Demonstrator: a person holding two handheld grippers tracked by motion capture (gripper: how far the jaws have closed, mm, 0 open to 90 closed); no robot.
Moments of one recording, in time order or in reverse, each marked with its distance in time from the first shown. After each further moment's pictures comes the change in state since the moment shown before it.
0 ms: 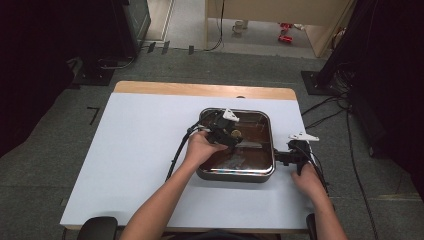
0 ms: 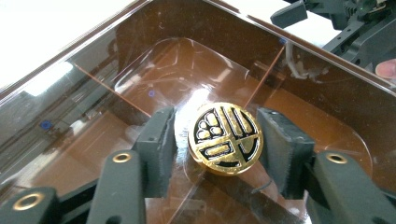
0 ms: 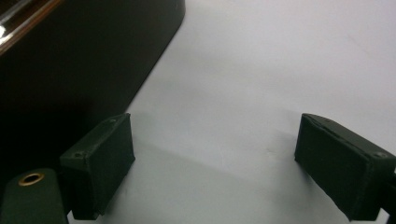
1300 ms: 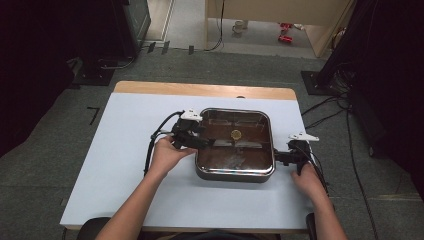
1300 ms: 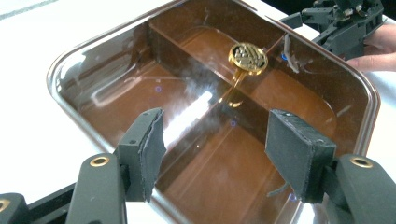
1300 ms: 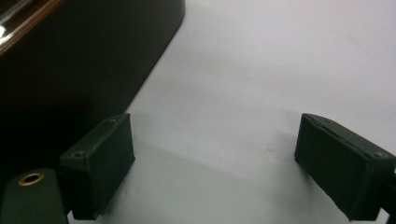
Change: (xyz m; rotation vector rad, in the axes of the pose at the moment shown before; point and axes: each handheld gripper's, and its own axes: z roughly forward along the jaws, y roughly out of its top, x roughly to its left) left arm 0.021 -0.051 -0.093 -0.075 0.024 -0.130; right arm 0.000 0.000 0.000 -0.001 0.000 -0.001
